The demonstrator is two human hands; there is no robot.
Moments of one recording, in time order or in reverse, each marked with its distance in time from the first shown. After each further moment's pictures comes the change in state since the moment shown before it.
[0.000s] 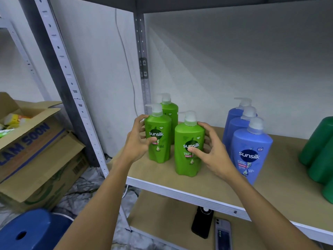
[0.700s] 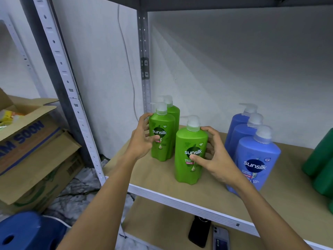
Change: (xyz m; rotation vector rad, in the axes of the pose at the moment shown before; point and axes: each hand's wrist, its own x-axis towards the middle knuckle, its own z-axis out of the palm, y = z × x) left_hand 0.030 -0.010 0.016 -0.046 -0.010 -0.017; right_hand 0.009 0.001 -0.006 0.039 -0.117 0.060
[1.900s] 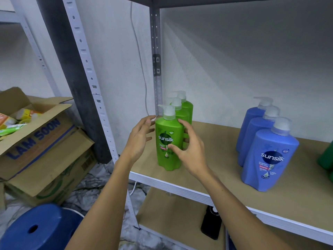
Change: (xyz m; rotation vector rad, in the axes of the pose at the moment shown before) left_hand -0.039 0.025 -0.054 -0.104 0.010 -0.143; right_hand 0.032 0.003 0.119 -0.185 0.251 -0.139
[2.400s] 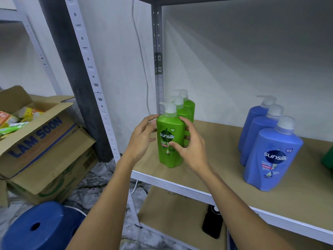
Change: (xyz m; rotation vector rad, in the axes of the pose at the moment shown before) left_hand -0.010 0.009 0.005 0.002 -0.015 0.012; right_hand 0.006 0.005 0.004 -0.013 0.001 0.003
